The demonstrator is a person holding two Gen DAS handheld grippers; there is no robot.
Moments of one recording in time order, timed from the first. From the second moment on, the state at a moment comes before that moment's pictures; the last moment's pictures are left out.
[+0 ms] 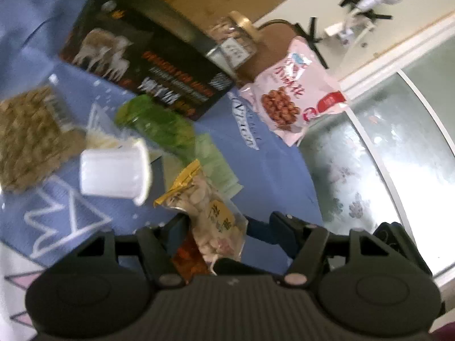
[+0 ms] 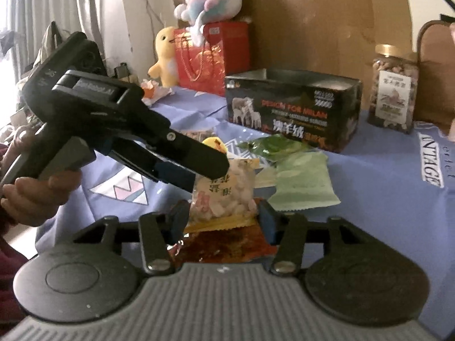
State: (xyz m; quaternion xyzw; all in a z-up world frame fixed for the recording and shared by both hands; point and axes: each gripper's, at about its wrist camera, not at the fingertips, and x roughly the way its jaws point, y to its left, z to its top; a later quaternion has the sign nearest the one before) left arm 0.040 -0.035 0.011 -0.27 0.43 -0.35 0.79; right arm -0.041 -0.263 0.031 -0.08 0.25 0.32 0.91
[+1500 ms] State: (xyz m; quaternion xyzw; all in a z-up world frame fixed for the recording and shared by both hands) left arm 0.084 -0.011 0.047 -0.29 0.39 -0.33 0.81; right arm 0.033 -0.288 0.028 0.02 0.30 0.24 0.93
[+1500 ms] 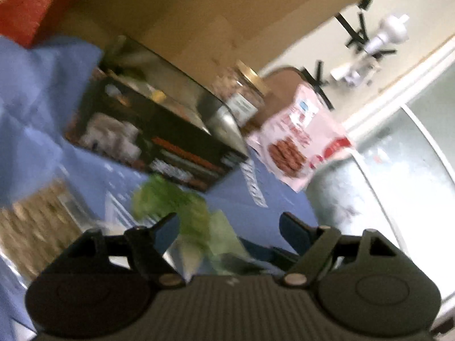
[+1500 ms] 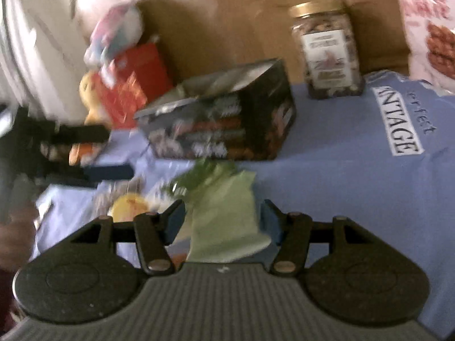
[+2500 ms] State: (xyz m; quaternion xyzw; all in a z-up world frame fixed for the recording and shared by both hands) left arm 0.067 -0.121 0.018 -0.18 0.48 -0.37 0.77; right arm -0.069 -0.332 0.009 -0.10 0.24 0.20 0.94
